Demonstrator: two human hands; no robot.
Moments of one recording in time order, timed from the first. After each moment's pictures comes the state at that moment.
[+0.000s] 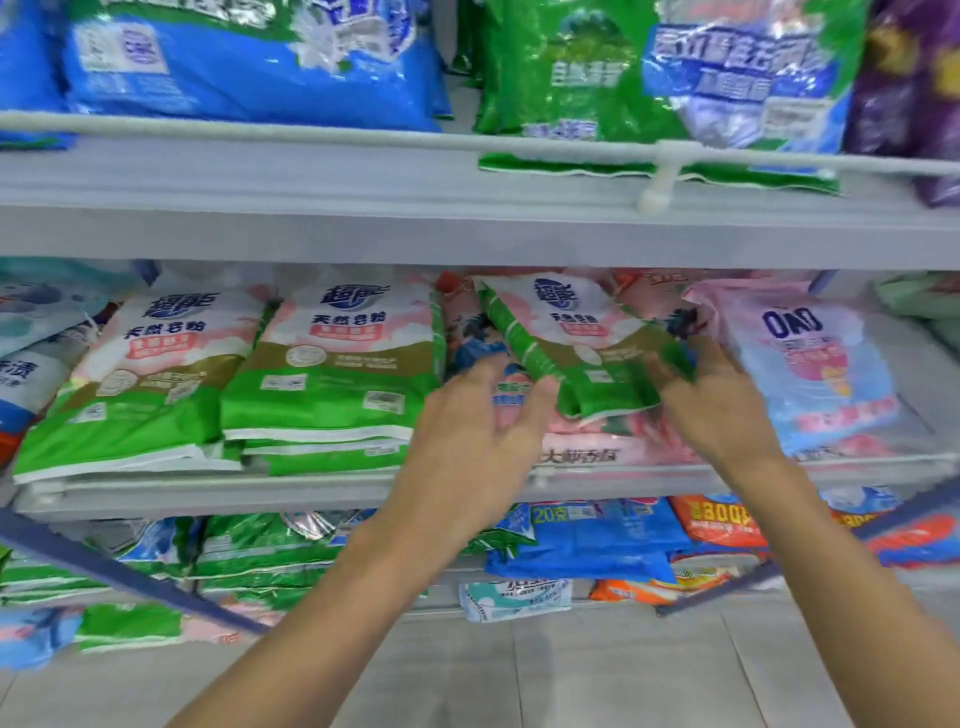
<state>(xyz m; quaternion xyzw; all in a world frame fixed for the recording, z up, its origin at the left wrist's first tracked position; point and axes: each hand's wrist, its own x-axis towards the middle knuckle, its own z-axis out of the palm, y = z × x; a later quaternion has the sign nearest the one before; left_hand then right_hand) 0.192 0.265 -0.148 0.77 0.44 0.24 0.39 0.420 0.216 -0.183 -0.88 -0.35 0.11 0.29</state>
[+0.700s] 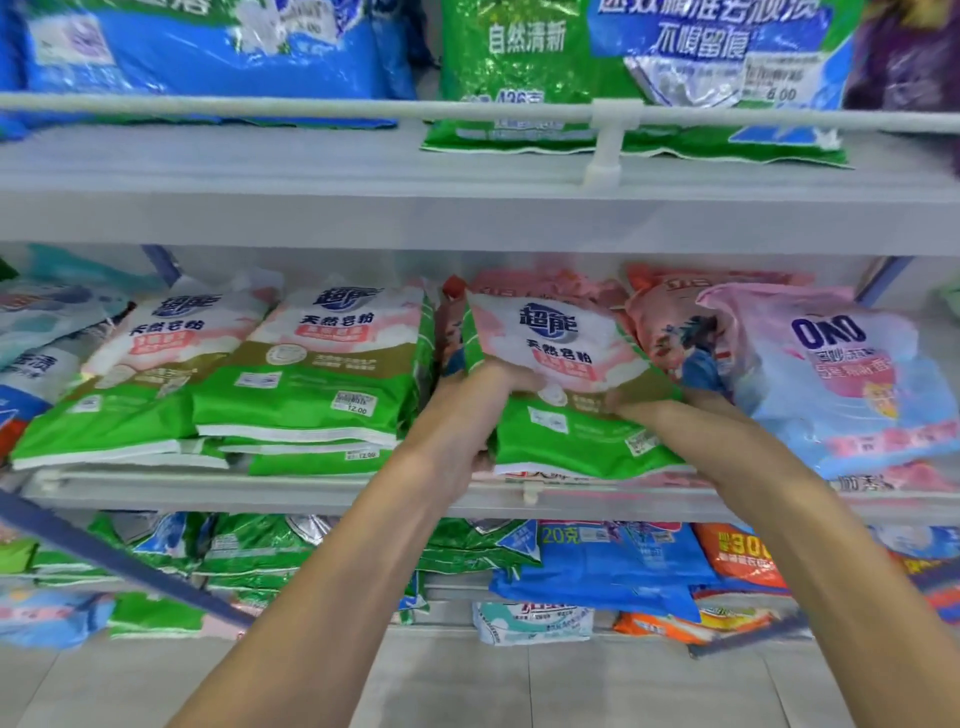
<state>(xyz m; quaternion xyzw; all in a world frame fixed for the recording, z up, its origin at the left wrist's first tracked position) 0.251 0.300 -0.181 0.46 0.51 0.23 0.68 0.434 0.216 -0.193 -0.77 -0.29 0.41 0.39</state>
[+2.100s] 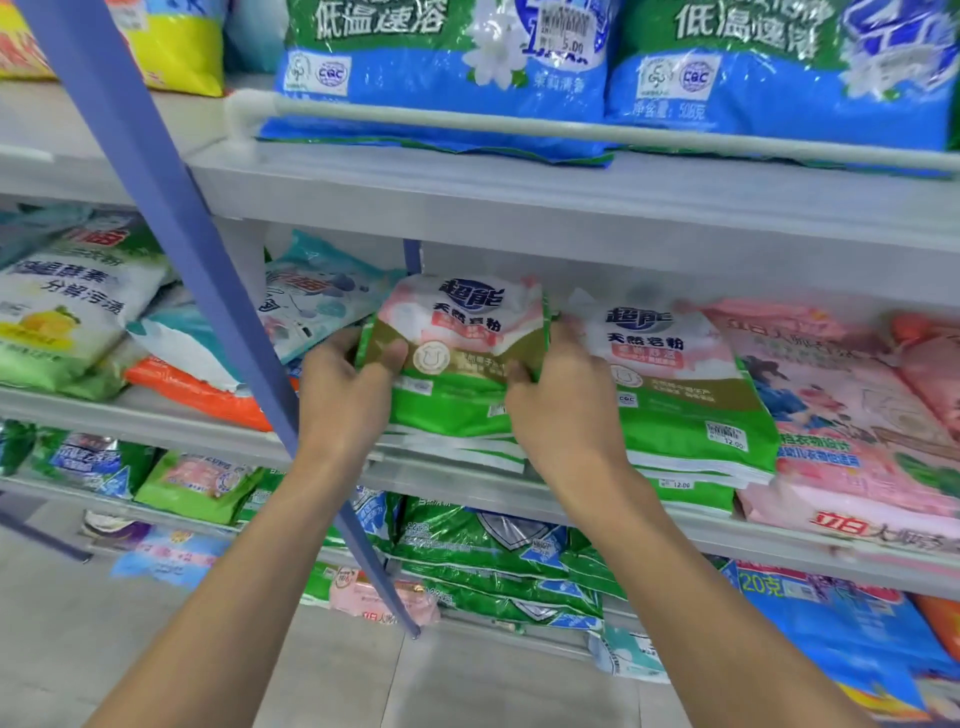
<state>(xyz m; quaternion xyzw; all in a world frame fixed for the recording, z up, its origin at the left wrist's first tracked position) -0.094 0.427 -0.188 0.53 0.59 0.48 0.37 0.068 0.373 -0.167 -0.73 -0.53 0.15 0.39</state>
